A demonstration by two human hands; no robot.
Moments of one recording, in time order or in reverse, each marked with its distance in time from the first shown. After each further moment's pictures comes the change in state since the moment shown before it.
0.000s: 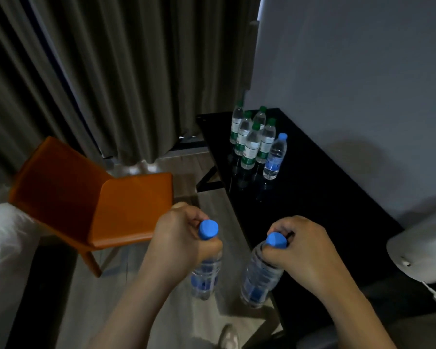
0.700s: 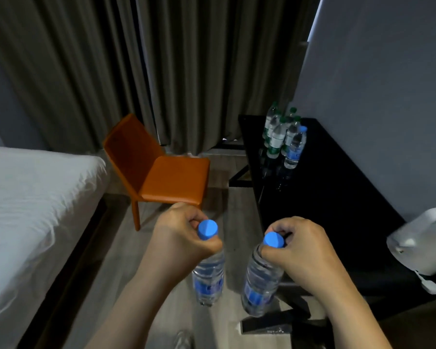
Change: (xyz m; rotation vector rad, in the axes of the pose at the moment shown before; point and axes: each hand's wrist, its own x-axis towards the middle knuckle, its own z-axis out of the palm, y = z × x) left_hand -0.262 0.077 0.024 0.148 0.311 -0.034; right_hand -0.200 0.062 -0.032 -0.011 -0.055 -0.265
